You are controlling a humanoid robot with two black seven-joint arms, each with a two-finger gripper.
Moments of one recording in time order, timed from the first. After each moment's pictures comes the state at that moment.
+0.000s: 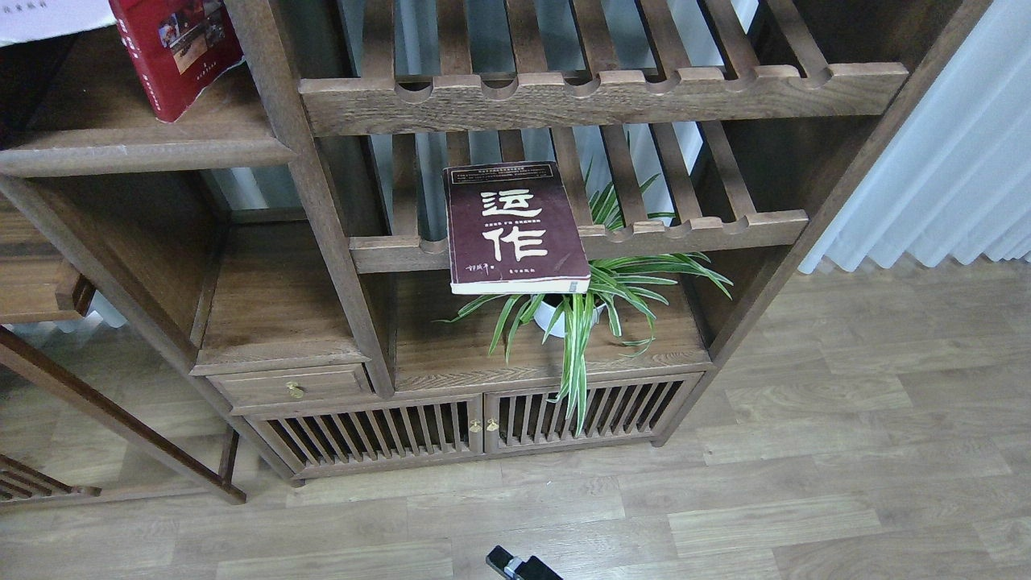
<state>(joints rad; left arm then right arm) -0.78 1.13 -1.37 -1.31 -0.02 -0.49 0.49 -0.27 0.02 0.67 1.00 0.27 0.58 -0.14</state>
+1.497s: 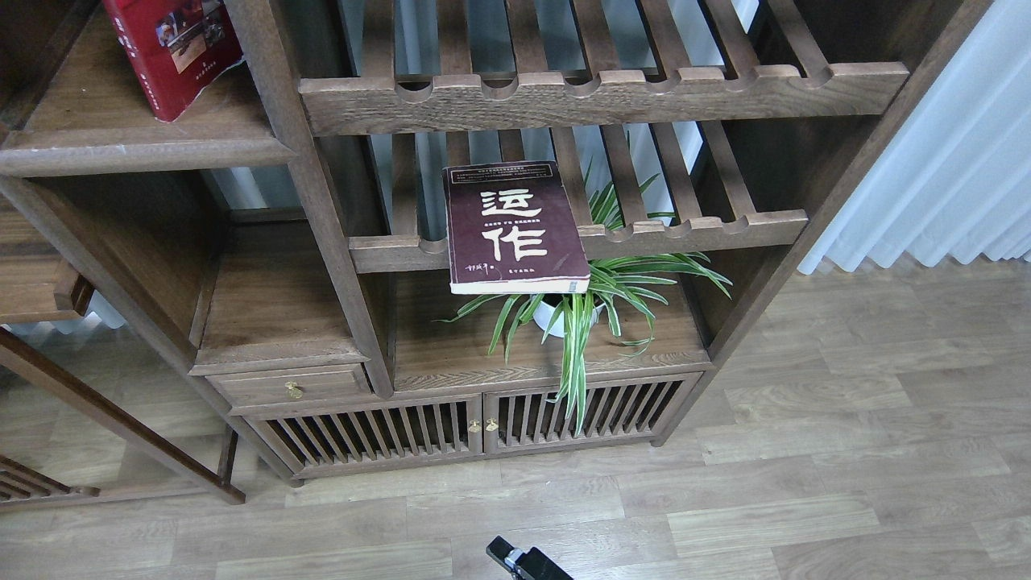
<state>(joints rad) -0.88 1.08 -1.31 -1.14 0.16 -0.49 0.49 -0.27 0.01 0.69 1.02 0.27 0.58 -0.14</state>
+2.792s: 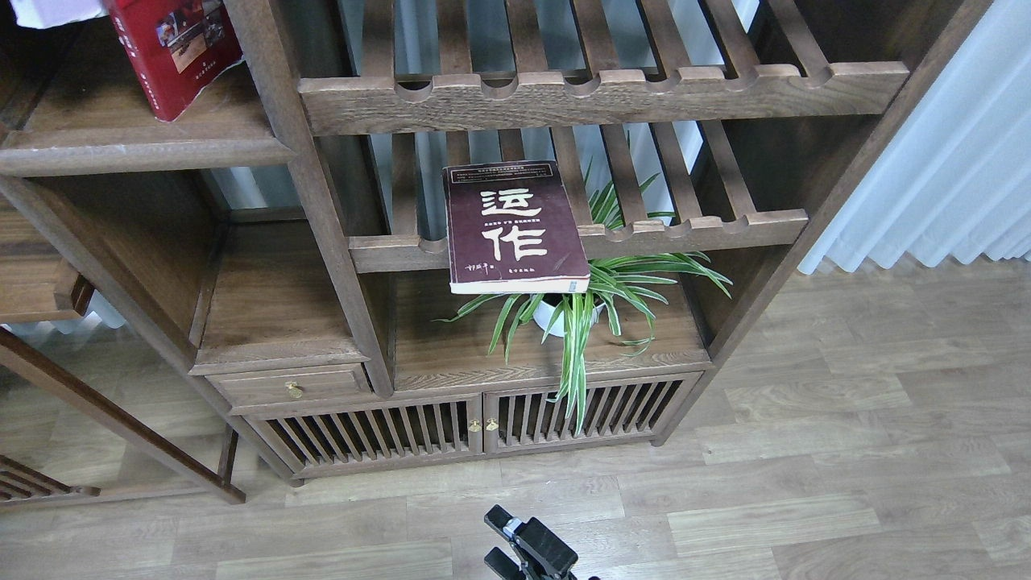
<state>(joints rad) -1.08 0.63 -1.30 -0.81 0.51 -0.49 0.29 -0.23 0.01 0.70 1.07 0.27 0.58 -0.14</state>
